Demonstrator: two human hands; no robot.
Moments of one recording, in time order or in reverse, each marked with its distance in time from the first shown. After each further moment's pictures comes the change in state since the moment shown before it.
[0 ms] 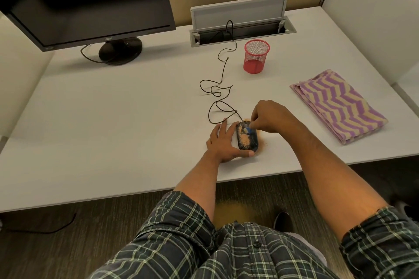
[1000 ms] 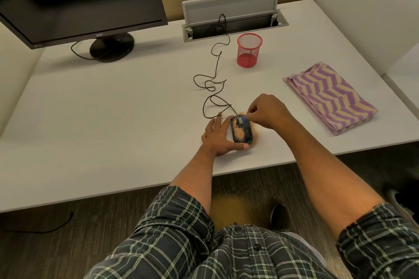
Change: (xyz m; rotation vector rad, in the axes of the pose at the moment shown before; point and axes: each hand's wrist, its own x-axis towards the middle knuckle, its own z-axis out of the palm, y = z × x) left_hand -0.001 0.002 -0.001 0.008 -0.003 0.000; right_hand -0.015 0.009 0.007 0.141 0.103 0.055
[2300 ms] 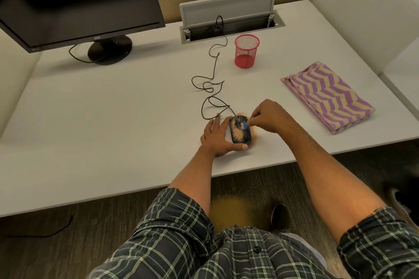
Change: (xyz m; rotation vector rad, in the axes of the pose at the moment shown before) left_hand -0.001 0.000 0.000 0.010 0.003 0.001; right_hand -0.005 0.013 0.008 0.125 -0.035 0.045
